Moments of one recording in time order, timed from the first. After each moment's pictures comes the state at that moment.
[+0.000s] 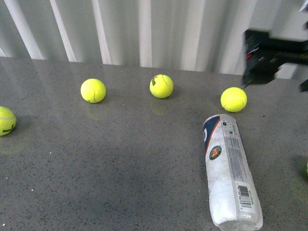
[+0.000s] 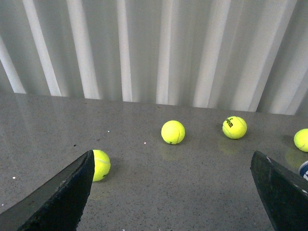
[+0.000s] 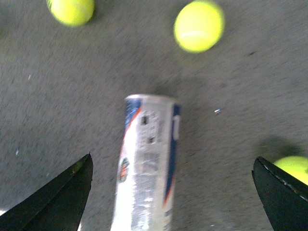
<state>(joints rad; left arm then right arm) 0.00 0.00 0.02 0.00 0.00 0.00 0.27 1.63 1.04 -0.34 0.07 0.26</state>
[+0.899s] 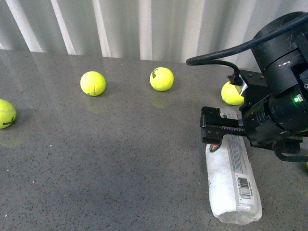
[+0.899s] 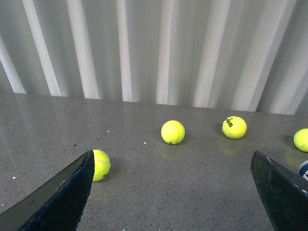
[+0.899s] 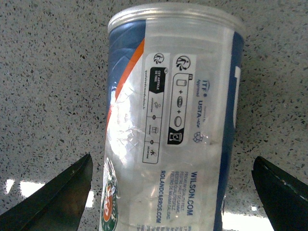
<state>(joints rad) 0.00 0.00 0.02 0.00 0.00 0.00 0.30 1.99 0.98 -0.04 0.02 0.34</state>
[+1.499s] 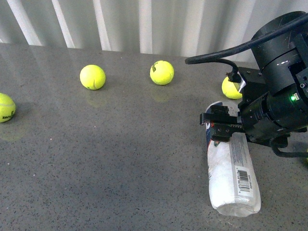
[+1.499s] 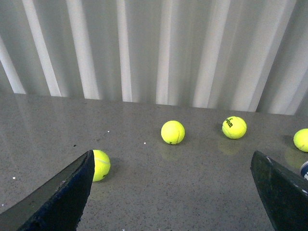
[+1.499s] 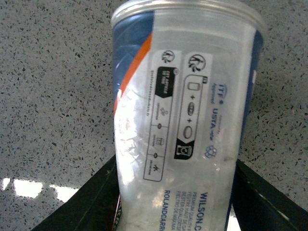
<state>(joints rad) 0.00 0.00 0.02 0.00 0.00 0.00 0.29 2.03 0.97 0.00 0.01 0.31</state>
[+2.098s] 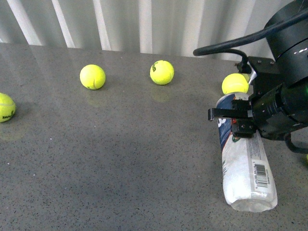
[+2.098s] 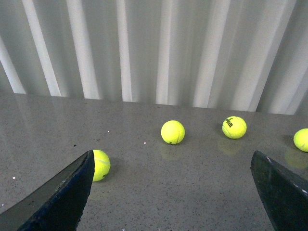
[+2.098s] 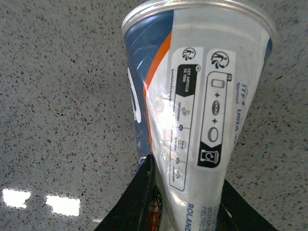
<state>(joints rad) 0.00 0.00 0.02 0.00 0.00 0.00 0.29 1.93 0.93 -0.01 0.07 0.27</state>
